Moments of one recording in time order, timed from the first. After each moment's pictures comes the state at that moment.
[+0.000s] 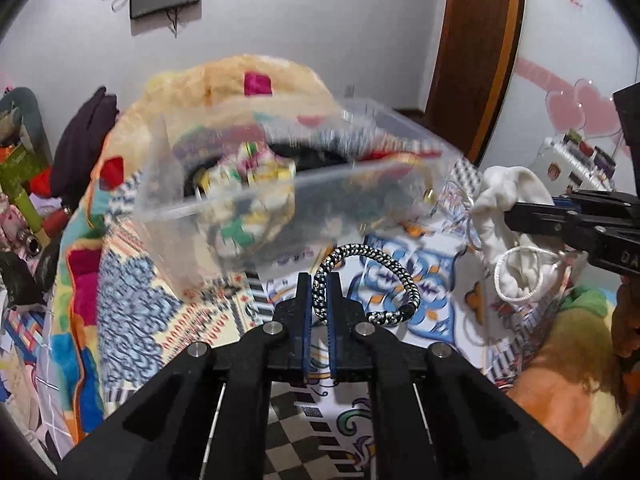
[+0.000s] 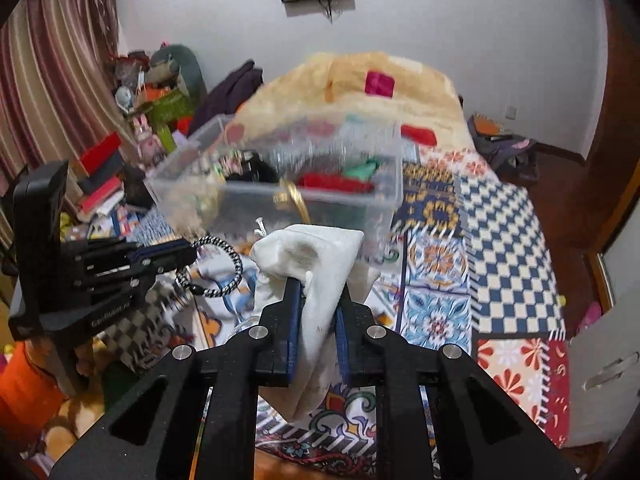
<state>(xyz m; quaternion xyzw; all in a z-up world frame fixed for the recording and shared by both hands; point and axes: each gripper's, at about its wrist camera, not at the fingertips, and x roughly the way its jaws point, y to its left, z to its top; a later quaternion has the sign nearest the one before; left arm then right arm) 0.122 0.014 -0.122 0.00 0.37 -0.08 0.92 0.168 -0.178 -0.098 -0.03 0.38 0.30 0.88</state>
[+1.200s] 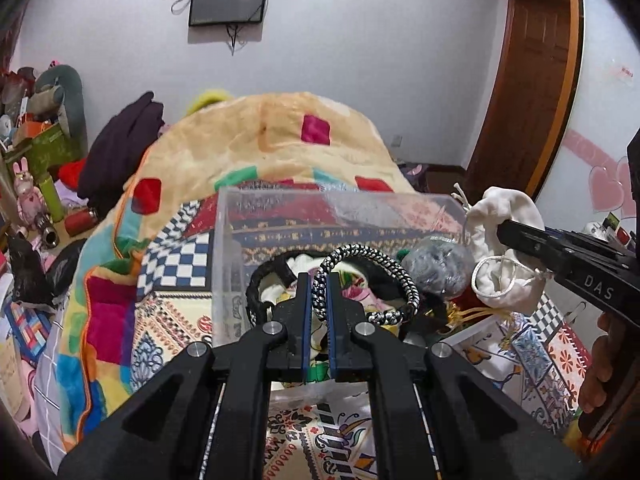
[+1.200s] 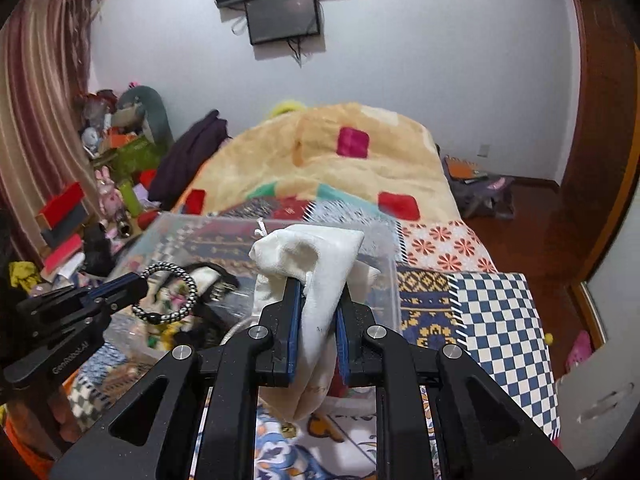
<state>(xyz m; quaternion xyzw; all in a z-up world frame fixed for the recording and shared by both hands) 0.197 0.059 -0.101 -0.06 0.33 0.00 0.94 0.252 -0.129 -0.081 -0.02 0.32 0.23 0.92</state>
